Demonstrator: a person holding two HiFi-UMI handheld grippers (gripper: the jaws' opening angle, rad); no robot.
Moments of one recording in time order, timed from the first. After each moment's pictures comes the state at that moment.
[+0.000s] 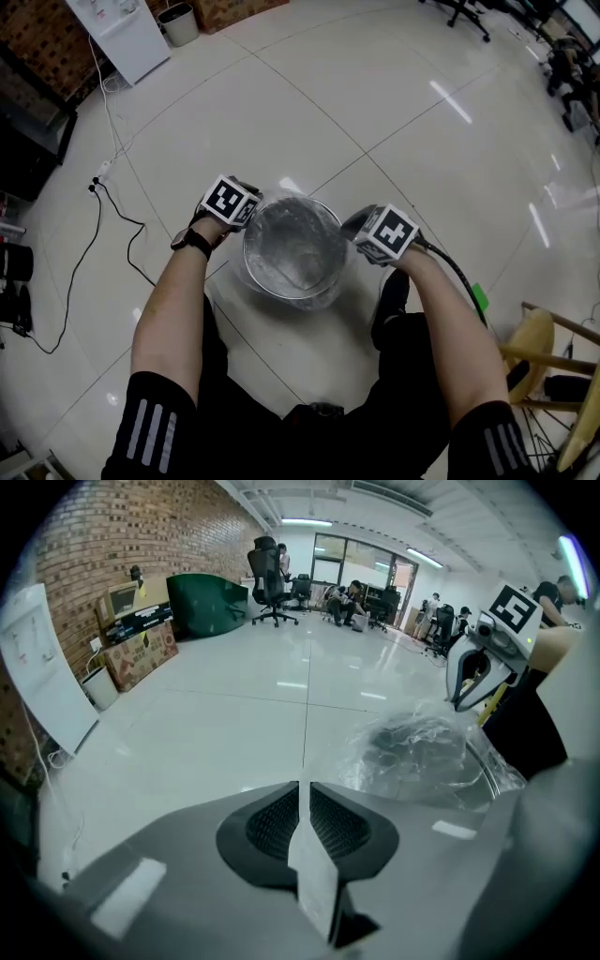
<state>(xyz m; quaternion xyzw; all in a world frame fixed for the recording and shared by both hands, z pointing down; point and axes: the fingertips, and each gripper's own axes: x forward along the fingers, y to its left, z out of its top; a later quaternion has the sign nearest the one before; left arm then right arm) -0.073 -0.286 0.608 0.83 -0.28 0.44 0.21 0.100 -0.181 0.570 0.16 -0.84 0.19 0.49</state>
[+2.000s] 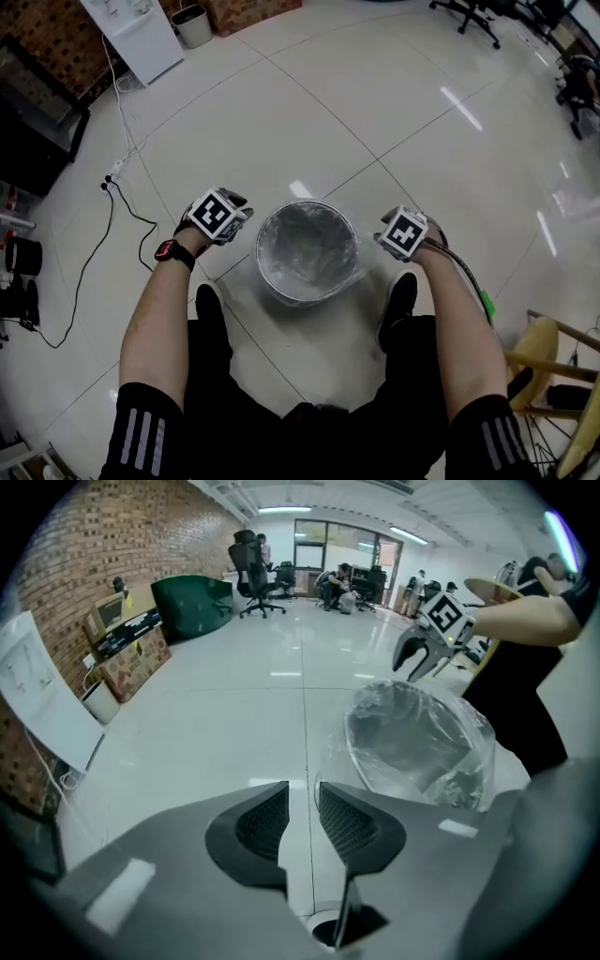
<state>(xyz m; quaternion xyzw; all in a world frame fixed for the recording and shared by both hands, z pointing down) -0.125 -0.253 0.590 0.82 -0.24 0.50 0.17 0.190 -0.200 0.634 0.20 -0.75 0.15 0.62</state>
